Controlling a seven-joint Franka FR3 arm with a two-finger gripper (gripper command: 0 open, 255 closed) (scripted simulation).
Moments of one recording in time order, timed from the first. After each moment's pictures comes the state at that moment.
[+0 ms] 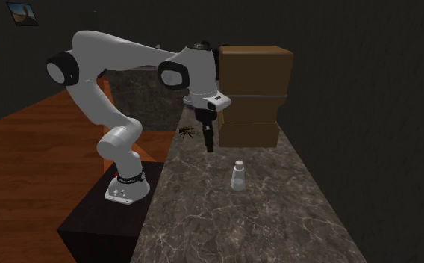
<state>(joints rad) -0.07 -0.49 -0.19 -2.27 -0.03 1.86 -0.38</state>
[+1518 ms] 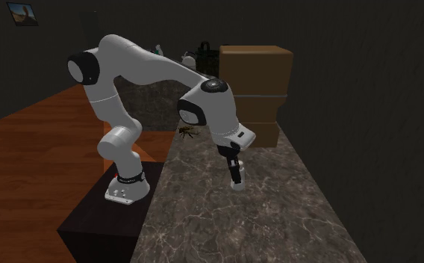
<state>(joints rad) -0.04 -0.17 -0.36 -2.18 0.20 2.16 -0.63</state>
